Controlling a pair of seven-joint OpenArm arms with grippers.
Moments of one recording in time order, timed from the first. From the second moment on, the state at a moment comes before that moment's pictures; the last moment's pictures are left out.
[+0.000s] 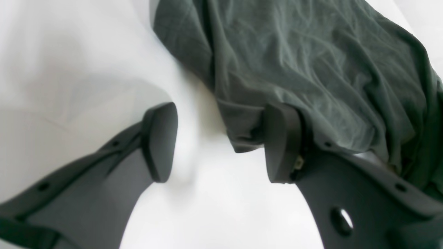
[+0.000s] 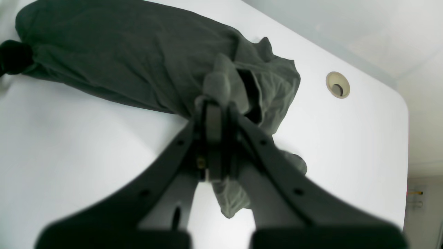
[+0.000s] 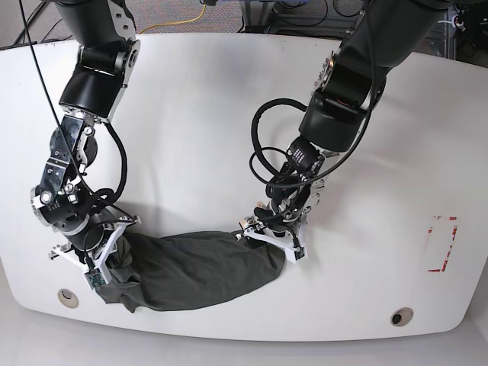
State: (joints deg) left arm -34.8 6.6 20.7 34.5 -46.7 11.5 10.4; right arm 23.4 12.8 16.3 92.8 7.0 37.6 -57.2
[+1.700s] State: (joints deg) left arm -34.8 6.7 28.0 33.0 -63.4 3.9 4.8; right arm 23.4 12.2 16.4 92.8 7.0 37.6 -57.2
